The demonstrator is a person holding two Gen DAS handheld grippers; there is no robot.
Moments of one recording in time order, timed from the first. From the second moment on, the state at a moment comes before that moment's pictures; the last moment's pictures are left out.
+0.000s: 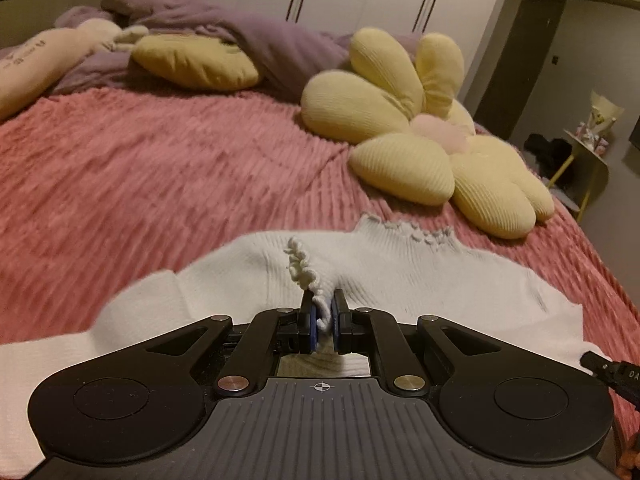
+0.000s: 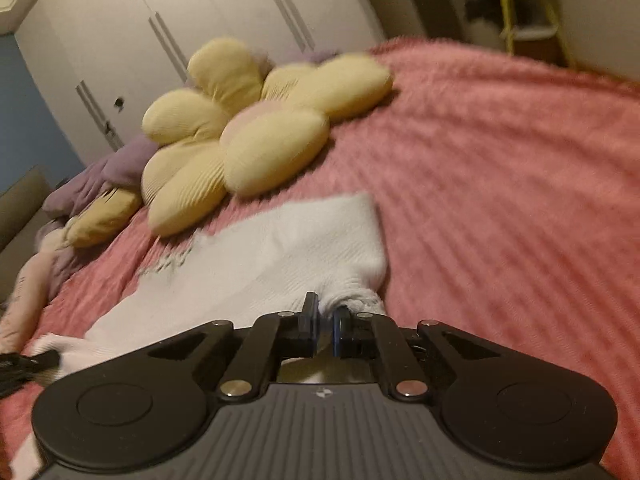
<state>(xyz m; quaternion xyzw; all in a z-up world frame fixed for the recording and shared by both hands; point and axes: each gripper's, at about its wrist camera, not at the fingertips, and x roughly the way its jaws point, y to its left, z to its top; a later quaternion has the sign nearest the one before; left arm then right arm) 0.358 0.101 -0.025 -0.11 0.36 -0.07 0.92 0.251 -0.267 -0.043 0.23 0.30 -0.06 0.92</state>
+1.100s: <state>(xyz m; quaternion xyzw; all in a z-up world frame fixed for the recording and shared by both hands) 0.349 0.096 -0.055 -0.06 0.45 -0.03 0.89 0.298 -0.205 -0.048 -0.05 0.37 -0.02 0.93</state>
